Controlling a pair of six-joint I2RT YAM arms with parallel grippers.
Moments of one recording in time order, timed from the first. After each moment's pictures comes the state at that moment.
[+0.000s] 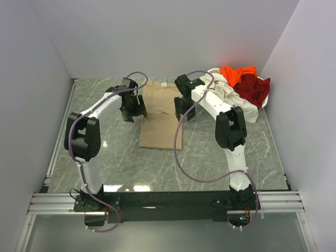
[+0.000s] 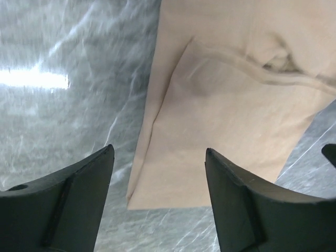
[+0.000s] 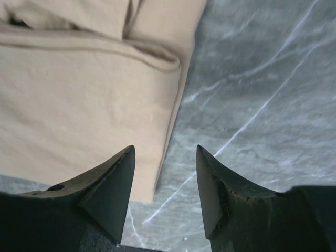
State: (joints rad) left arm -0.30 1.94 1.55 -0.75 0.09 -0.59; right arm 0.47 2.24 2.01 -1.09 0.00 0.37
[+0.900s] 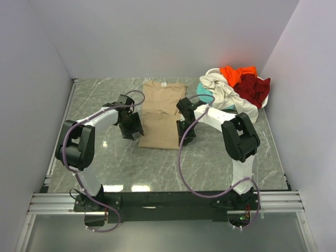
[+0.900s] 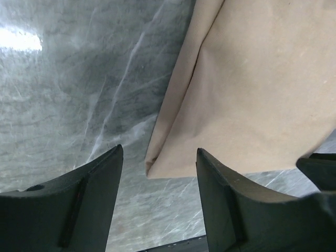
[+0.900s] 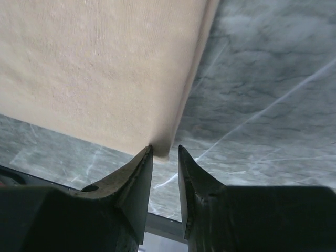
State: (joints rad) left arm -0.30 1.77 1.18 -0.64 0.18 -0.62; right arm 0.54 1.97 1.40 -0.85 -0.22 0.48
